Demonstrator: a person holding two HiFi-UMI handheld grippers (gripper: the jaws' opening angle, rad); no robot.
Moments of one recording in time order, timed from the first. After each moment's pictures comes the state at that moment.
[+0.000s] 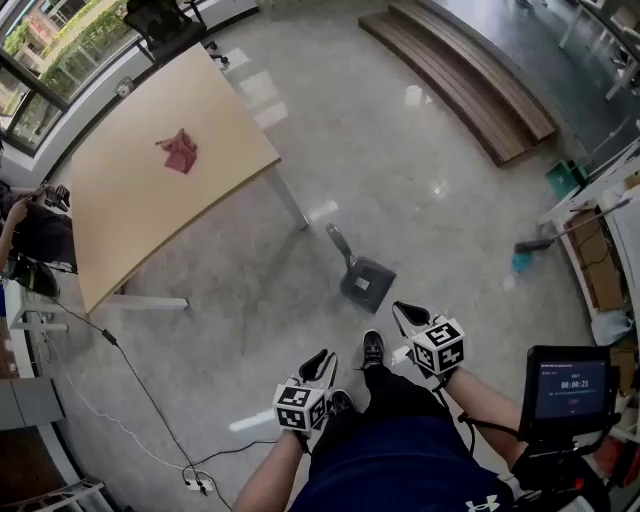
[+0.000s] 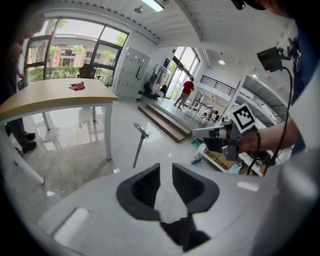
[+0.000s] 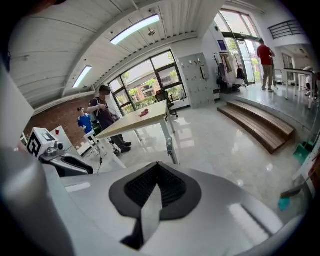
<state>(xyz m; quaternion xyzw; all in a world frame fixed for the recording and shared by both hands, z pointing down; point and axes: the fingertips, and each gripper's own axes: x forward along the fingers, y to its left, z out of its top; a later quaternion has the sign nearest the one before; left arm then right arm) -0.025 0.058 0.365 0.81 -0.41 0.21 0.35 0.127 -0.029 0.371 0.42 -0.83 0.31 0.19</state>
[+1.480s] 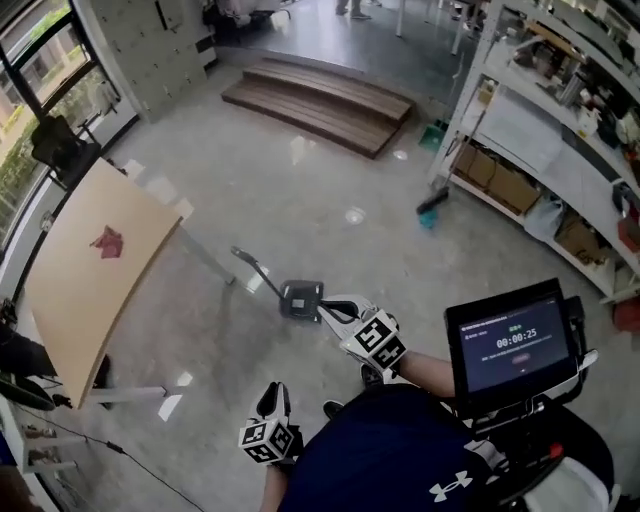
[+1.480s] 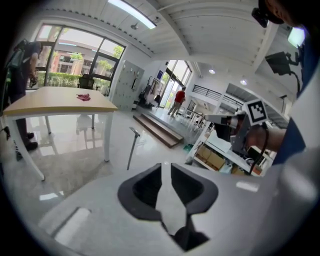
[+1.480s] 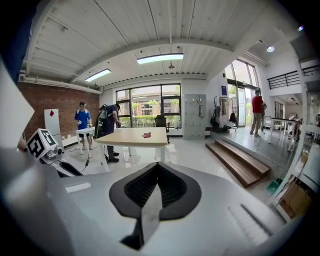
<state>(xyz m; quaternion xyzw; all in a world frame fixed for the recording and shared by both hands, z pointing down) -0.081 0.215 0.301 0.84 -0.41 0.16 0.31 0.102 0.134 0.209 0.52 -0.83 0.12 0.16</state>
